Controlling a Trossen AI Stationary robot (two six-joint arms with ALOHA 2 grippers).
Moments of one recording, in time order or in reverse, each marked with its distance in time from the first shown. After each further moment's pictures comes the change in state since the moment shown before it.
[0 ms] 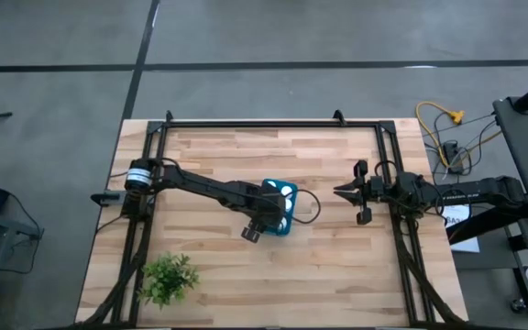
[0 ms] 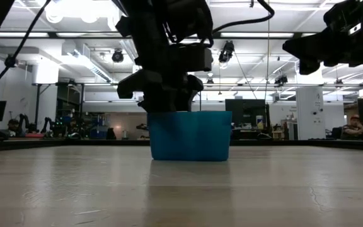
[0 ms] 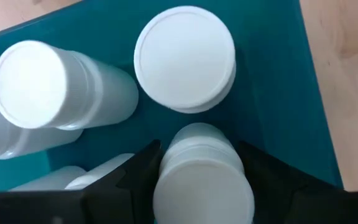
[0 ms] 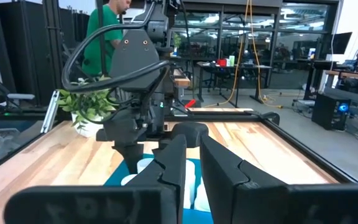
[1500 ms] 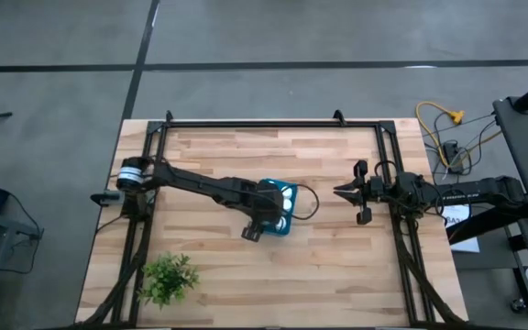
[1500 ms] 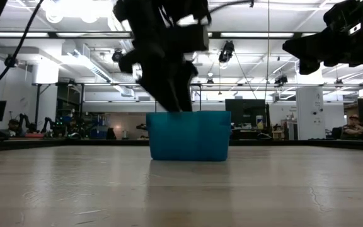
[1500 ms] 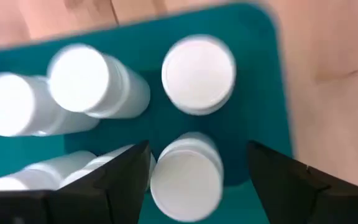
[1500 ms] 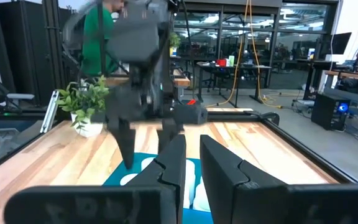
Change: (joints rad) left arm -0.004 -0.066 0.020 -0.045 0.003 -0.108; right arm 0.000 0.000 0.000 -0.001 0.000 -0.001
